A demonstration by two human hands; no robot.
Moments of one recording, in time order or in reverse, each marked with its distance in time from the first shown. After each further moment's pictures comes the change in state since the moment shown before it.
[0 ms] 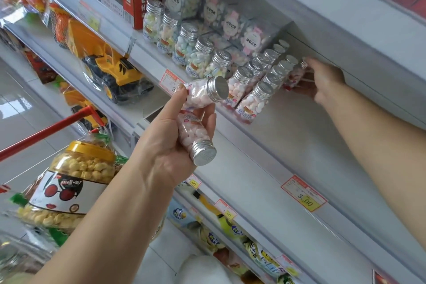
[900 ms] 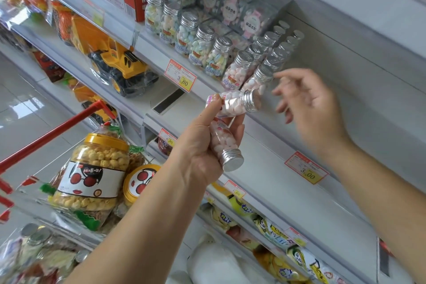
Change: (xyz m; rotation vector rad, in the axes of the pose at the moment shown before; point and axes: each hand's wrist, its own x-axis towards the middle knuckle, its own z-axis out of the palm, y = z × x) left_hand -0.010 -0.034 -0.002 0.091 0.019 -0.147; right_hand -0.186 0.028 -0.004 -0.246 -0.324 -0.586
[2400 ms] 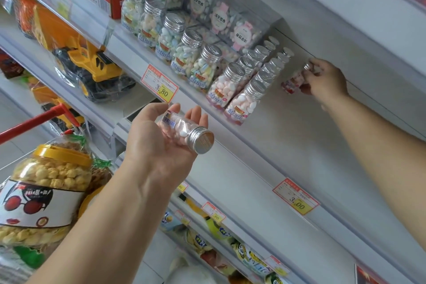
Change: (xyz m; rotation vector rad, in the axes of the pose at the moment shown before) left_hand 0.022 0.029 -0.005 -0.265 0.070 0.153; right_hand 0.151 0.106 -0.077 -0.294 0.277 0.345
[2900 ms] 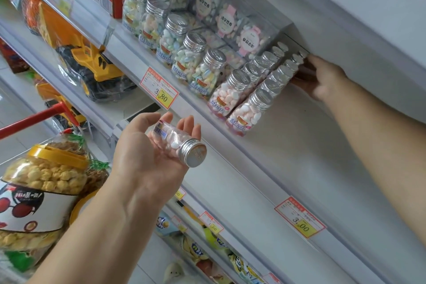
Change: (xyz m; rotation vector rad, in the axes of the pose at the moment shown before) left_hand 0.013 0.001 -0.006 -0.048 0.035 0.033; right_hand 0.047 -0.023 0.030 0.612 -0.145 0.288
